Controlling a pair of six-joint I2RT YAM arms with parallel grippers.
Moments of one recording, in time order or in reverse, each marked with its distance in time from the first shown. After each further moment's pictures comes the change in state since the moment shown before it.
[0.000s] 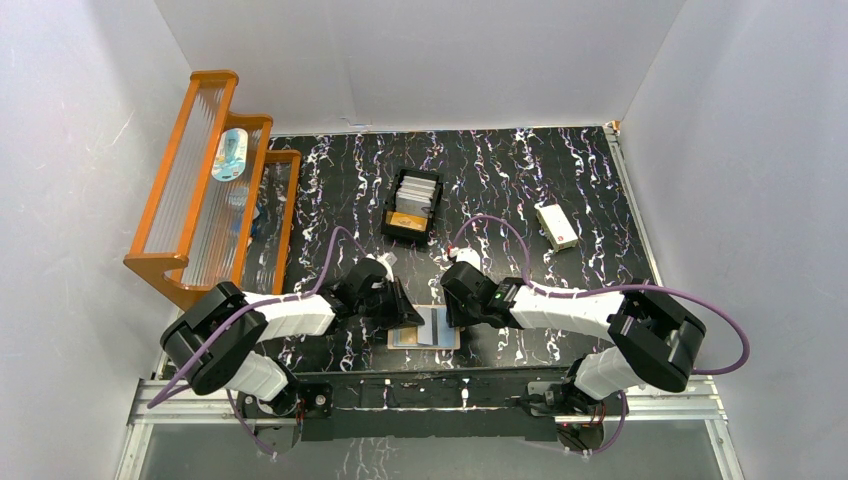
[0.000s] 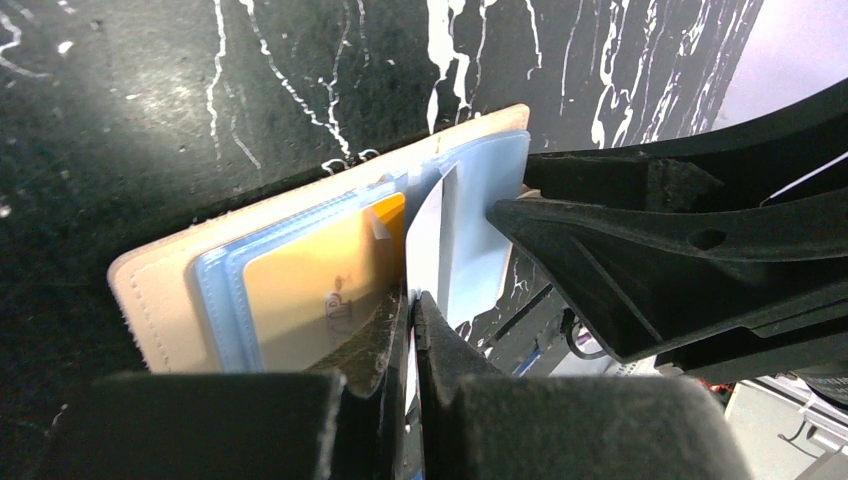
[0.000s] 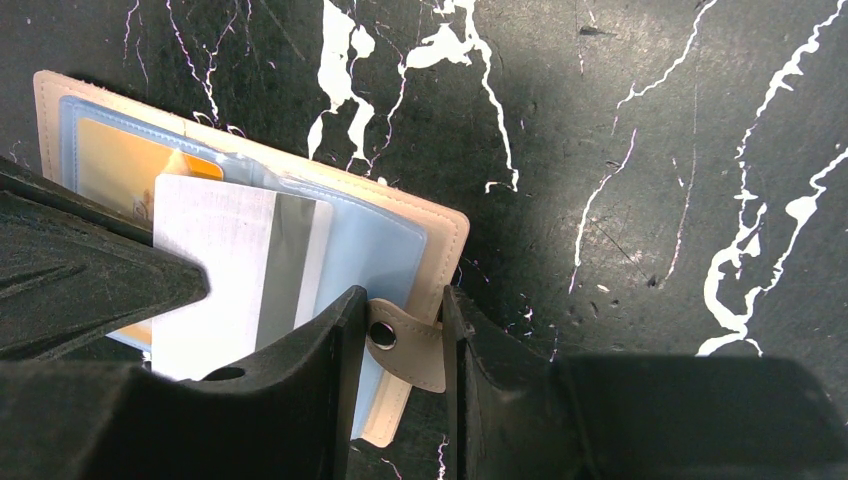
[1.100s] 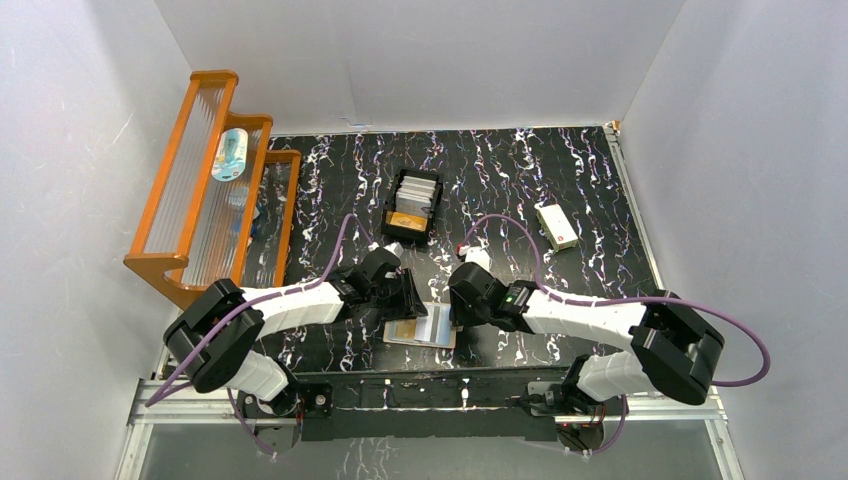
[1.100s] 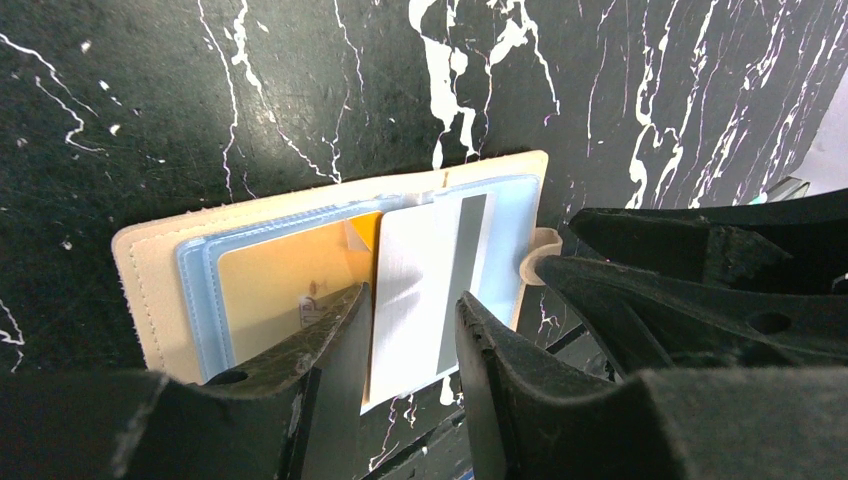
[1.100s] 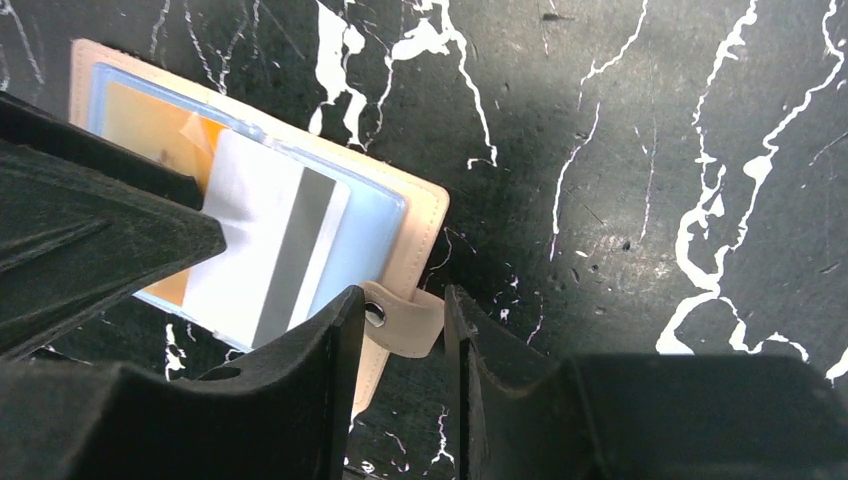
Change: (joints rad) left arm -0.033 0.016 0.168 -0.260 -0.137 0.090; right arm 0.000 -0.104 -0.028 -0.030 0.024 0.045
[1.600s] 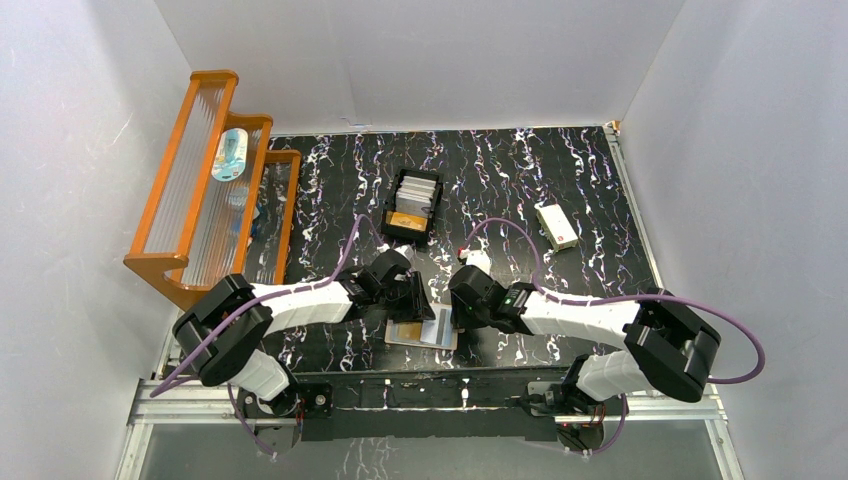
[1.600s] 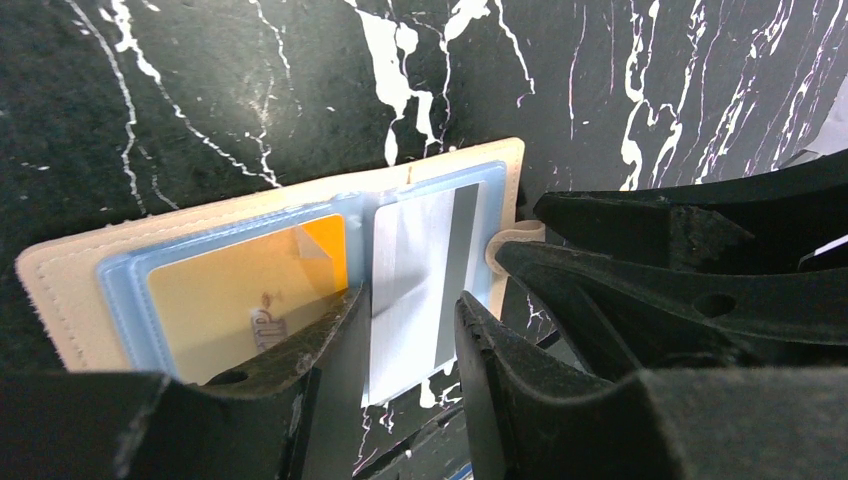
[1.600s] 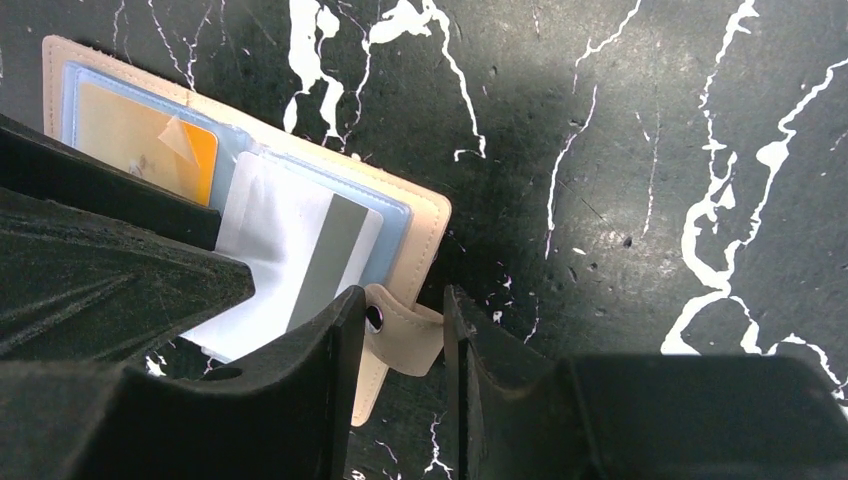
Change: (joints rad) left arm -0.058 0.057 0.050 -0.002 -0.001 -0.004; right arm 0.000 0.021 -0.033 0.032 -0.004 0.017
